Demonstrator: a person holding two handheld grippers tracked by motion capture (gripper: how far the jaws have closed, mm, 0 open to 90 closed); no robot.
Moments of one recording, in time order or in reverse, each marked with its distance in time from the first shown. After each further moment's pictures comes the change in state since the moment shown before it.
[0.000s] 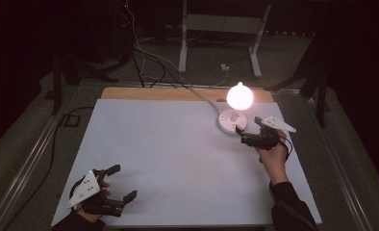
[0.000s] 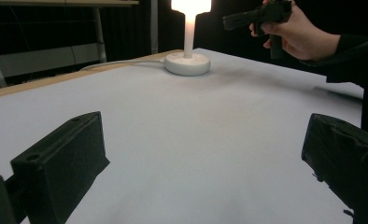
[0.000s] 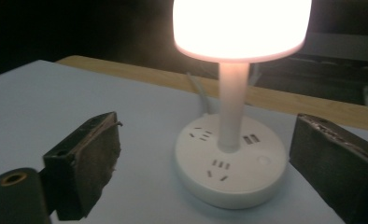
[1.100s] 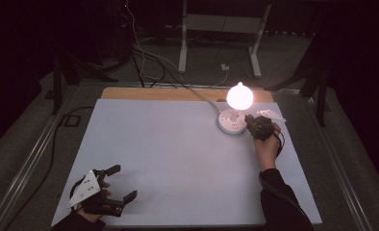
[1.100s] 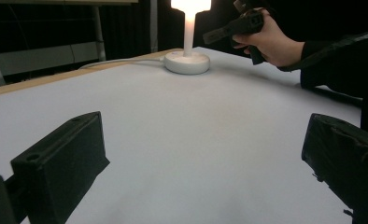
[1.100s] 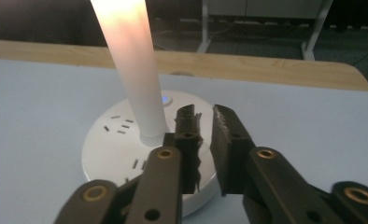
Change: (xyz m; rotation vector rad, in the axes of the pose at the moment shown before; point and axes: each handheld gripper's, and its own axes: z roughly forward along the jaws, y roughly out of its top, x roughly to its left) left arm 0.001 -0.001 0.000 0.005 -0.002 -0.003; right arm -0.027 -0.011 0.051 0.137 -0.214 0.086
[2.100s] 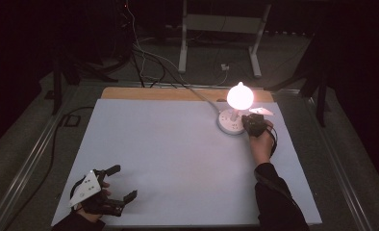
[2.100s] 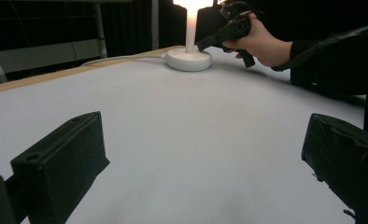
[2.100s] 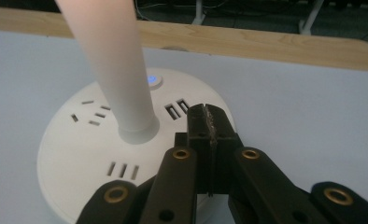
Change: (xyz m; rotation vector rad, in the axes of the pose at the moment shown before) left arm 0.001 -0.001 0.001 0.011 0.007 0.000; right arm 0.002 -0.003 0.033 0.094 -0.035 -0.038
